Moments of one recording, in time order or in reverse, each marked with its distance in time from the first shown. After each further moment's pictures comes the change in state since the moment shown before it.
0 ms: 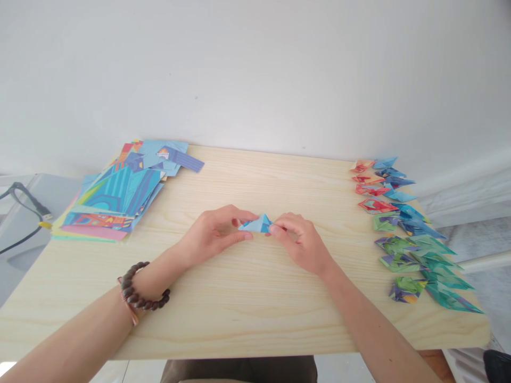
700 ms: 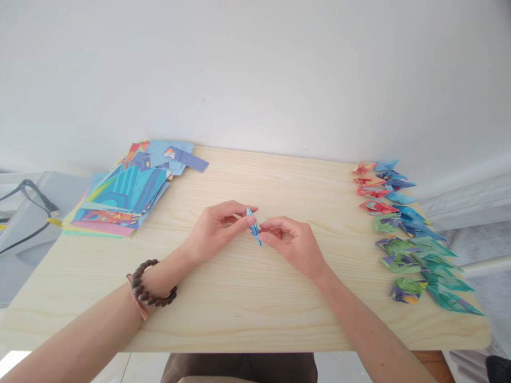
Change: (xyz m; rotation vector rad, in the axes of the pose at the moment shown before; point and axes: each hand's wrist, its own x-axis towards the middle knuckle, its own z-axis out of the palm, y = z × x) left_hand 0.005 0.004 0.011 -0.239 0.185 -0.185; right_hand -0.001 -0.006 0.020 0.413 0.053 0.254
